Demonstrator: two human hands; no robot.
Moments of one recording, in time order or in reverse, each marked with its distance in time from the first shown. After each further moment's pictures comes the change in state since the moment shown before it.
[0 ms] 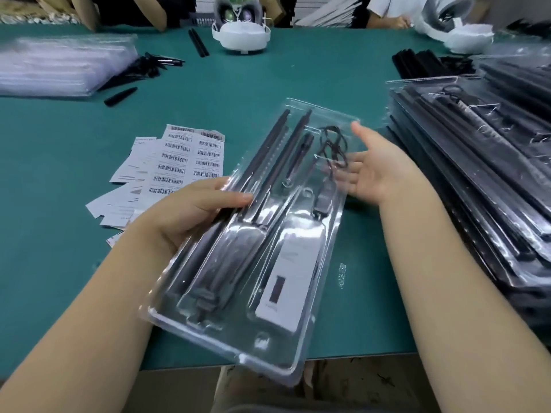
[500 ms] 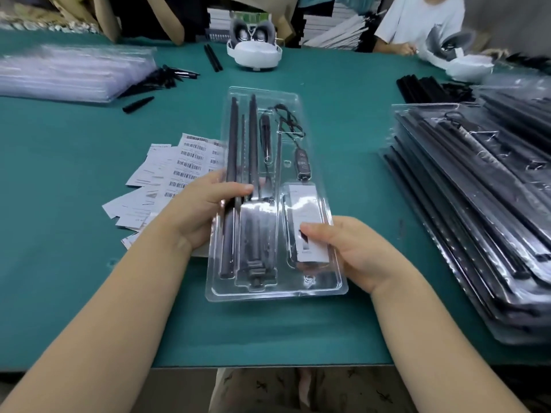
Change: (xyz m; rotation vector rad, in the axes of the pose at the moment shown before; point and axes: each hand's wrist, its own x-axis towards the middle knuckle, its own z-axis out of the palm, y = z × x) left_hand 0.002 0.008 0.010 -0.192 0.259 0.172; right_hand -0.077 0.063 0.021 -0.258 -0.382 -0.094
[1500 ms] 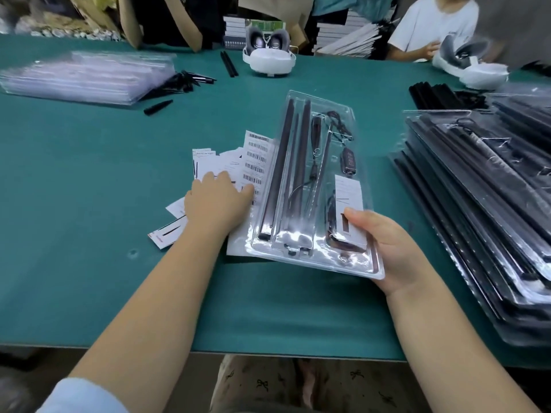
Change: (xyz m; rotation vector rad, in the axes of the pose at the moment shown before) left_hand 0.034 -0.028 -0.009 1.321 0.531 -0.070; right_hand -0.005 0.006 -0.013 0.321 0.088 -0.160
